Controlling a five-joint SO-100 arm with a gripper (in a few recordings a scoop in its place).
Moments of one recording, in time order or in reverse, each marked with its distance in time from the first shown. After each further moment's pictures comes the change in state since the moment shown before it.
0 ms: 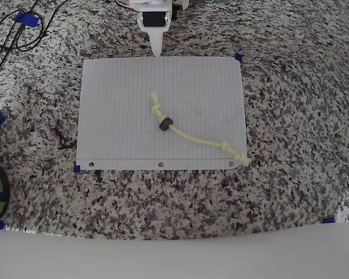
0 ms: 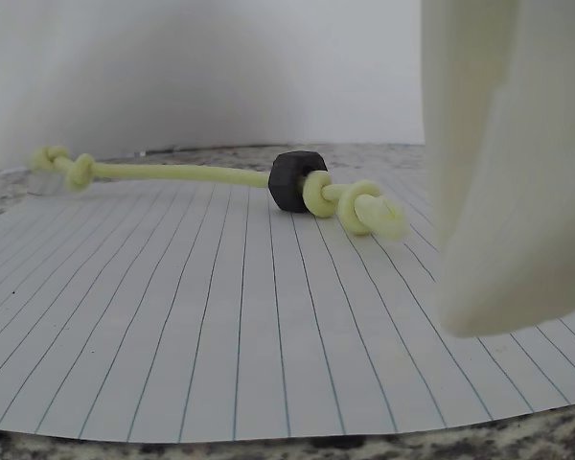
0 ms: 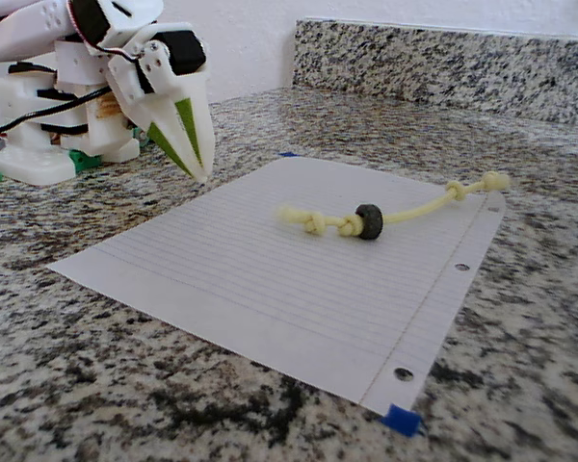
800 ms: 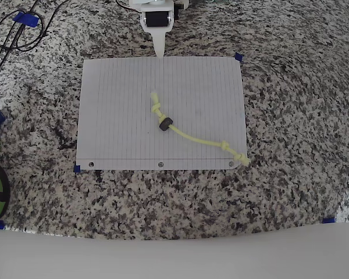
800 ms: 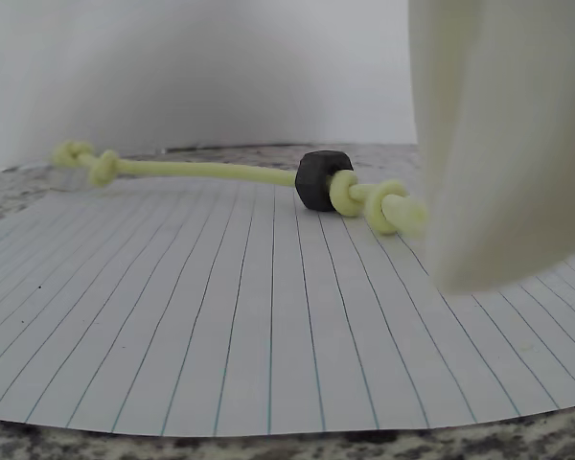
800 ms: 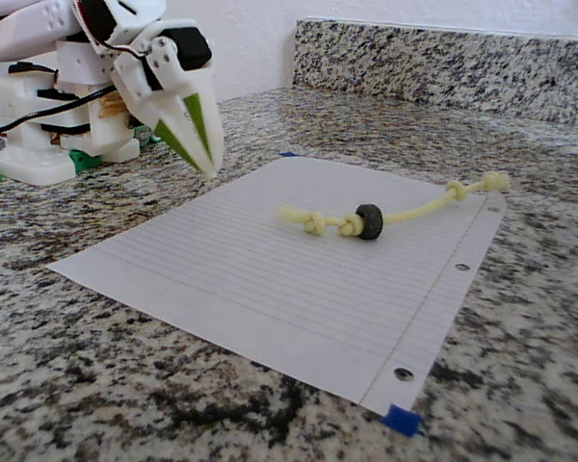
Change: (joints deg) arm -1.8 0.0 0.0 -3.5 0.4
